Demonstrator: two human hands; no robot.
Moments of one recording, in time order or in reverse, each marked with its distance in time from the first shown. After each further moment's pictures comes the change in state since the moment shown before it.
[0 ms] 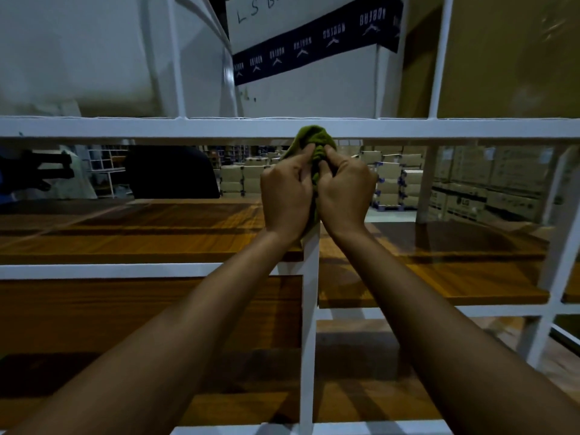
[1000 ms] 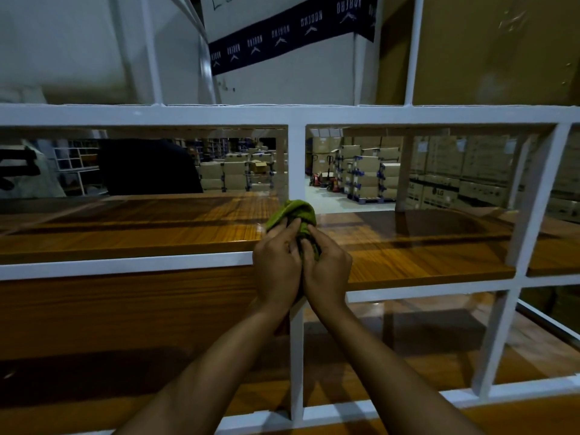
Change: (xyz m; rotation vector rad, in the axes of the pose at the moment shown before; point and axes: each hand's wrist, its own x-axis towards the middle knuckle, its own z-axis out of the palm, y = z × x) left_hand -0.118 -0.012 -0.014 0.107 -0.181 -0.166; right_hand -0.128 0.049 -0.019 -0.044 -0.122 0.130
